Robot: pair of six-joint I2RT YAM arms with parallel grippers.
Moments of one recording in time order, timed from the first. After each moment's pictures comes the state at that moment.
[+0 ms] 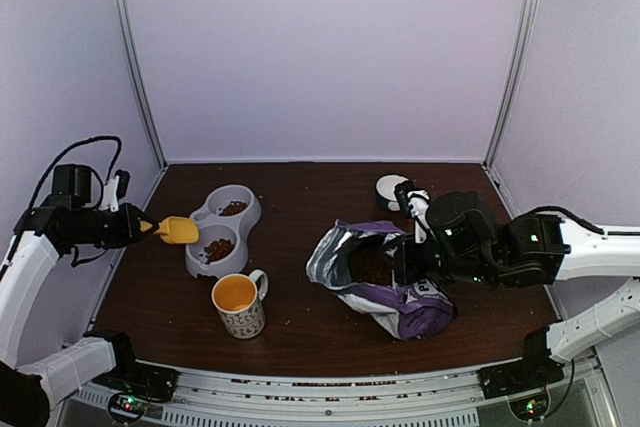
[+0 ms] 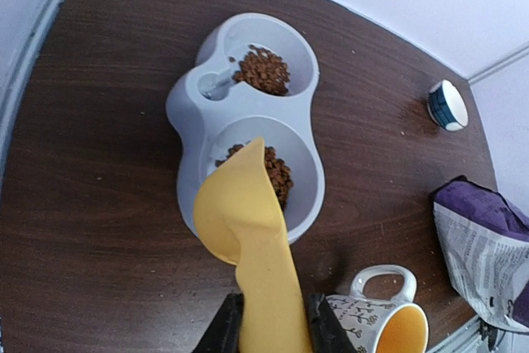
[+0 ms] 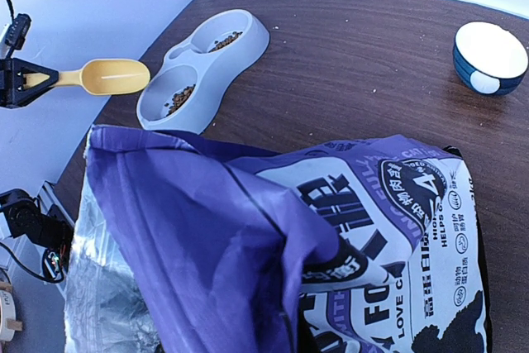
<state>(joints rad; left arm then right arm) 0.08 0.83 0.83 -0.79 0.47 -0.22 1.21 1.14 0.96 -0.43 0.39 0.68</state>
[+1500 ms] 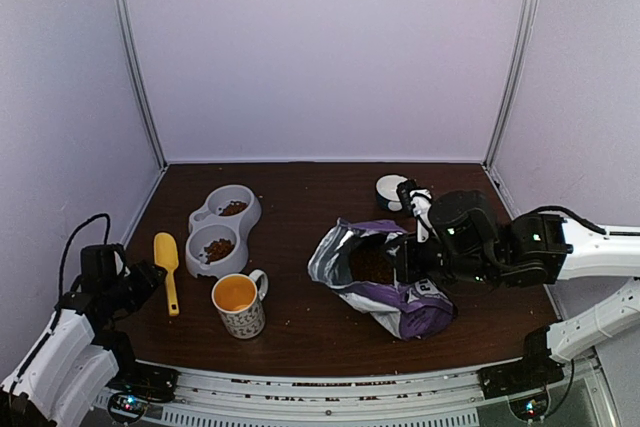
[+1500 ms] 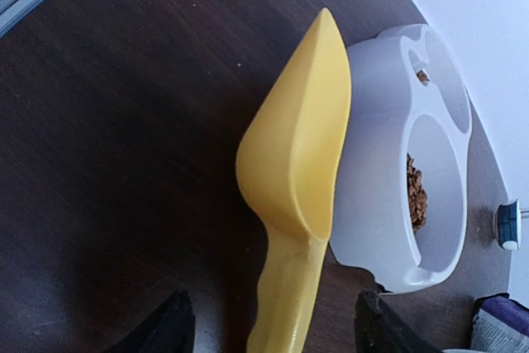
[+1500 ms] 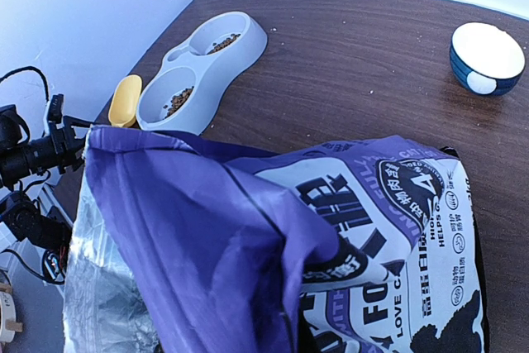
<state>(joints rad) 0.08 0.52 0.17 -0.35 0.18 -0.72 1.21 1.13 0.96 -0.44 0.39 0.68</state>
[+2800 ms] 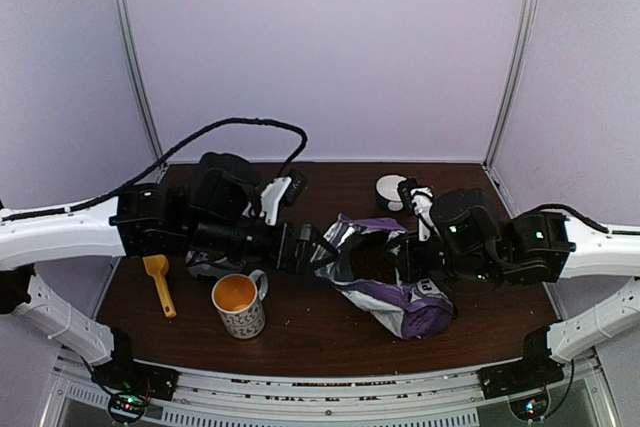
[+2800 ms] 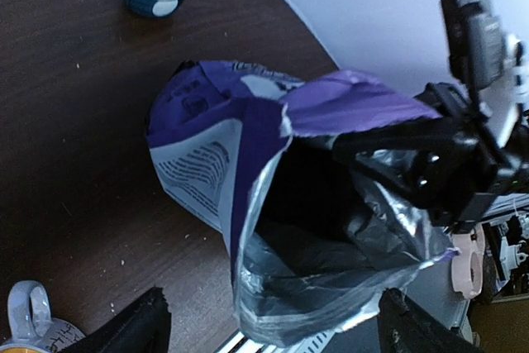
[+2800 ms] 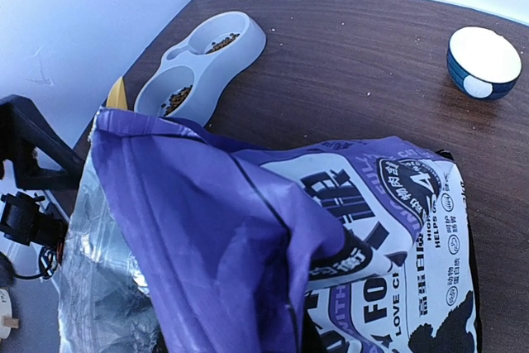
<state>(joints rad) -1.17 1.31 1.19 -0.44 0.01 -0.69 1.21 1.13 0.97 -0.46 0.39 0.66</state>
